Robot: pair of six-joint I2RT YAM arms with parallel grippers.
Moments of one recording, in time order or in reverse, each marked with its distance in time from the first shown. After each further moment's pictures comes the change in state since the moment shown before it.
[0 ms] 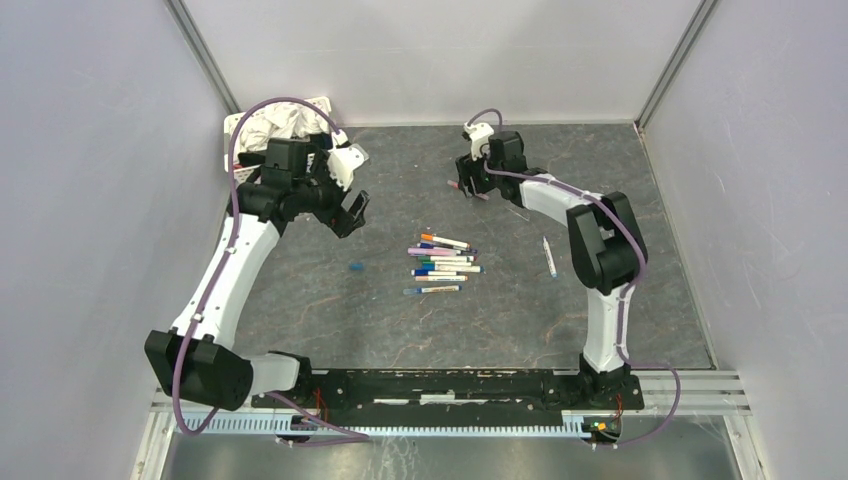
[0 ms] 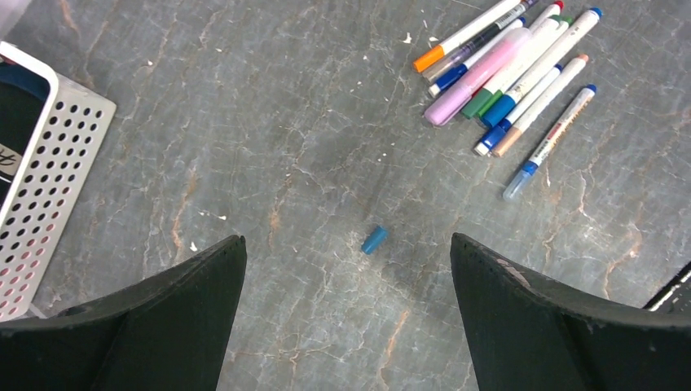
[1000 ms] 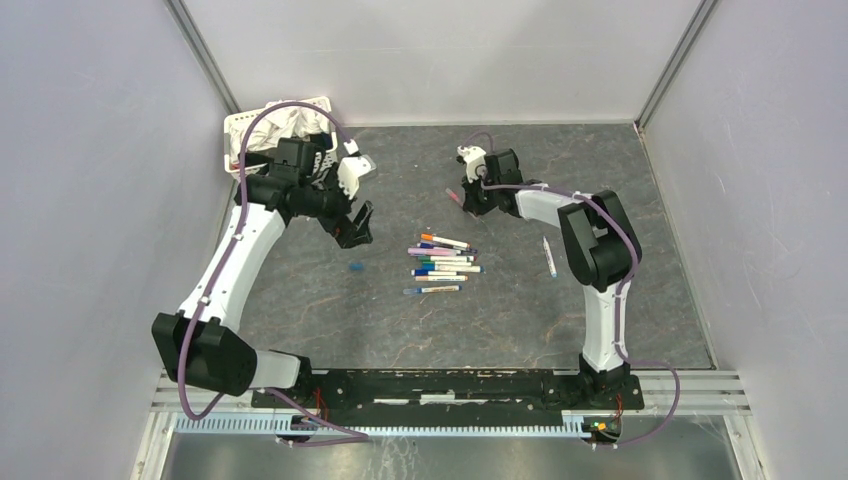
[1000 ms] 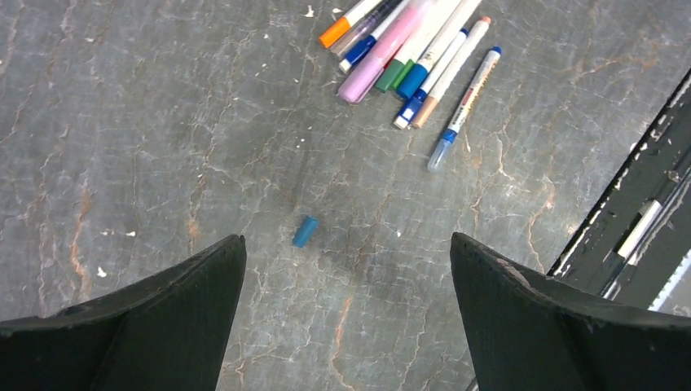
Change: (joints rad) left arm 0.000 0.066 0.032 -0.148 0.157 0.040; right arm 0.016 0.089 -0.035 -0.048 -0.090 -0.052
